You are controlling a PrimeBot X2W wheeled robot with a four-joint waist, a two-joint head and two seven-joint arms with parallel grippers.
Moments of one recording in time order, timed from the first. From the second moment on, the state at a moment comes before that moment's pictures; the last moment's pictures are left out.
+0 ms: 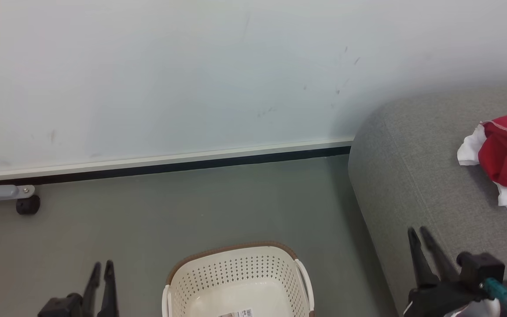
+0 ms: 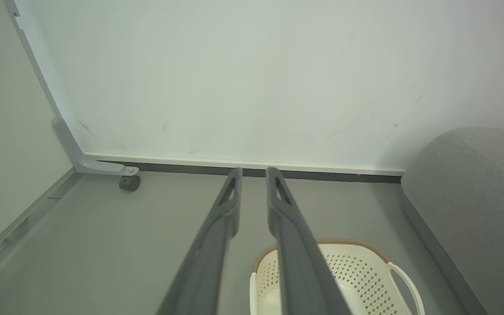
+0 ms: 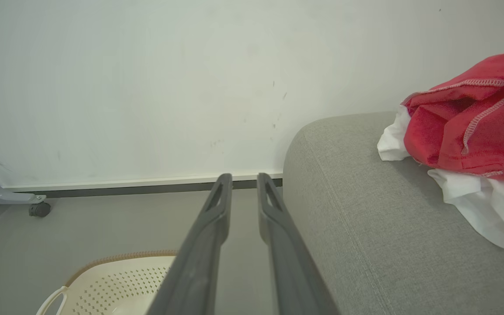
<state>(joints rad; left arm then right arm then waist) 0.08 0.13 -0.09 0.12 -0.32 0.12 -0.12 -0.07 -0.25 0.29 0.16 0.36 -0.11 -0.12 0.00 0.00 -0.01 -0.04</state>
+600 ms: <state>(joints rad) 0.08 0.12 -0.06 0.16 -0.51 0.09 -0.07 -0.06 -0.21 0.22 0.20 0.54 -0.08 -0.08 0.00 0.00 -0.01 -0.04</state>
